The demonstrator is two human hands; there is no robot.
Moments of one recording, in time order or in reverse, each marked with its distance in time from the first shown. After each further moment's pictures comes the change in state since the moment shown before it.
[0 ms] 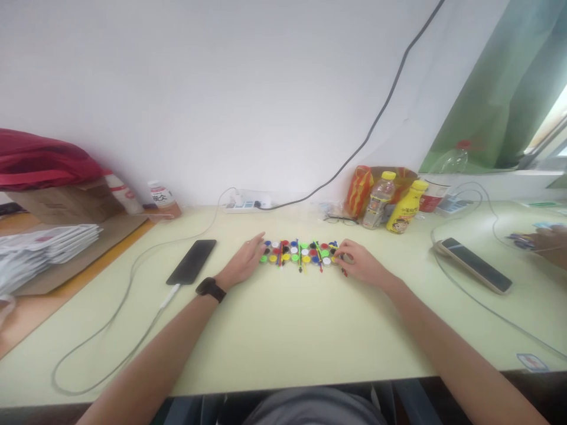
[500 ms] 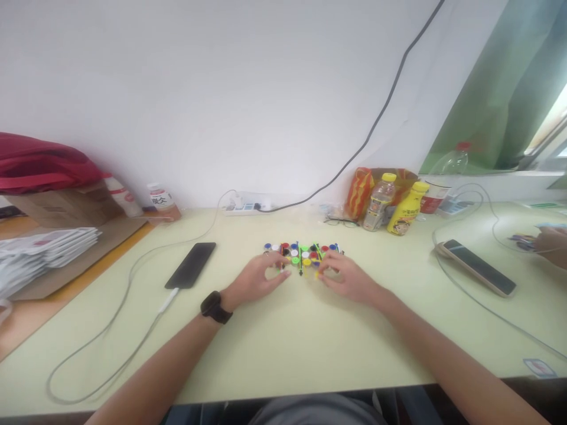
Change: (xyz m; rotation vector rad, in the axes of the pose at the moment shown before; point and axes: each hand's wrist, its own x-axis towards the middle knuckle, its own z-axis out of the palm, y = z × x) left_hand -0.025 0.073 0.002 -0.073 -0.019 0.365; right_hand -0.009 -0.062 0.014 0.177 0.008 -0.203
